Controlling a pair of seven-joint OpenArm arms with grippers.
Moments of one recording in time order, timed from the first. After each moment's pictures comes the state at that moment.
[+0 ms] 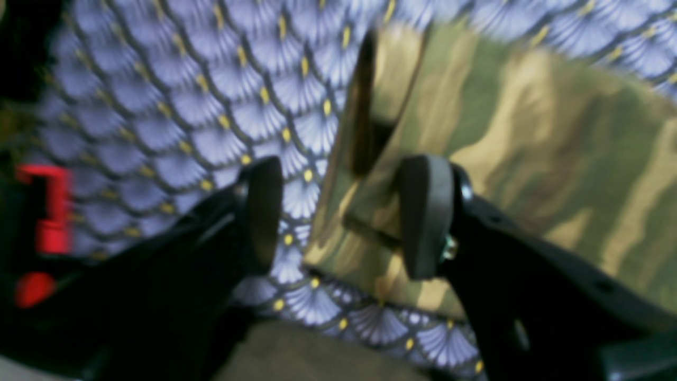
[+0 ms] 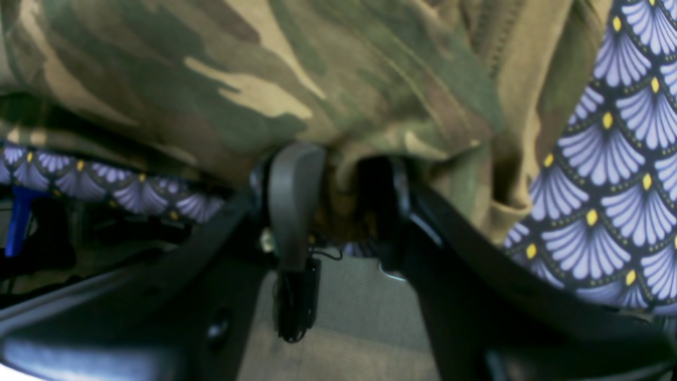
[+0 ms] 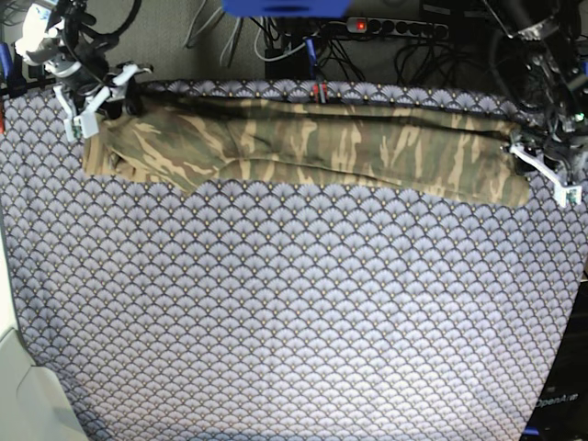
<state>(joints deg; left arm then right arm) 6.8 -13.0 -38.4 90.0 -11.5 -26.0 54.3 -29.0 3.2 33.1 103.8 22.8 39.9 -46.4</state>
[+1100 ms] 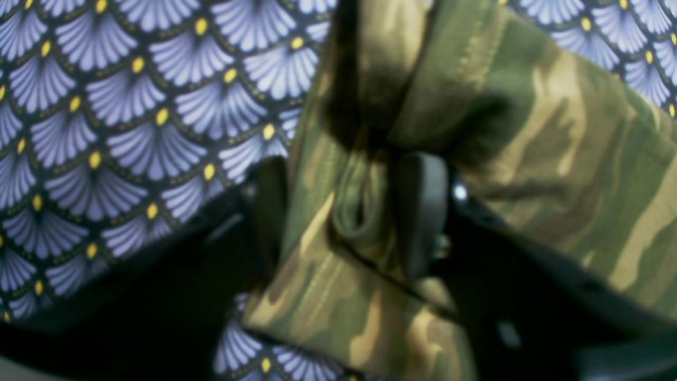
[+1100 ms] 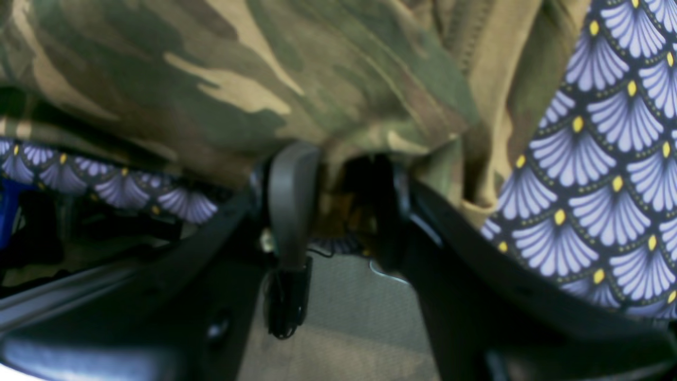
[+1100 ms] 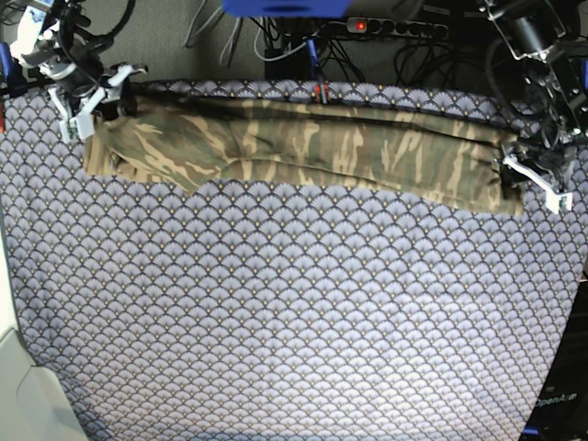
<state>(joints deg) 2.8 -16.0 -35.5 72.9 -15.1 -26.7 45.6 -29.0 4.8 33.1 103.8 22.8 39.9 -46.6</state>
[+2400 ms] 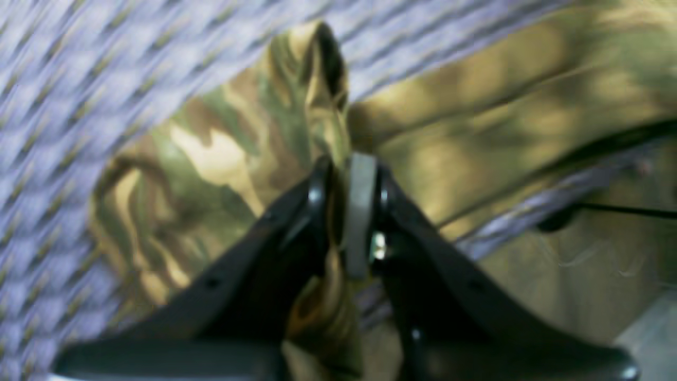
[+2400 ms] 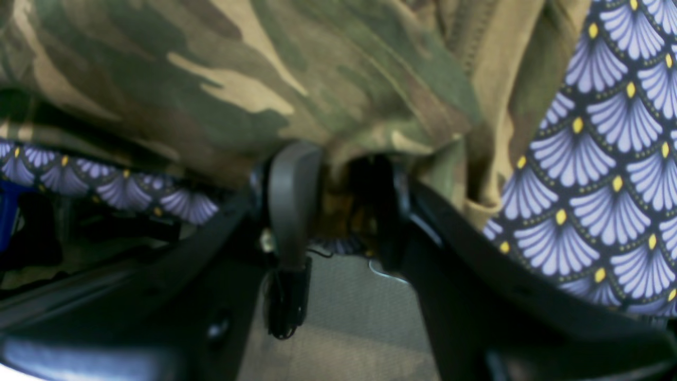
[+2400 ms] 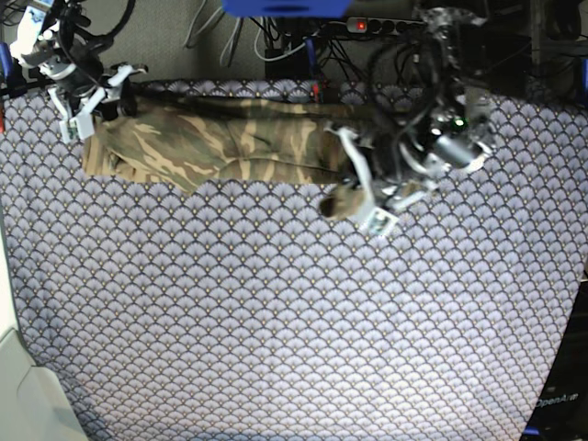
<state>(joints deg) 7.5 -1.0 1.7 114.3 -20.6 -25.1 72.9 -29.0 4.8 33.1 103.8 22.8 39.9 -46.6</state>
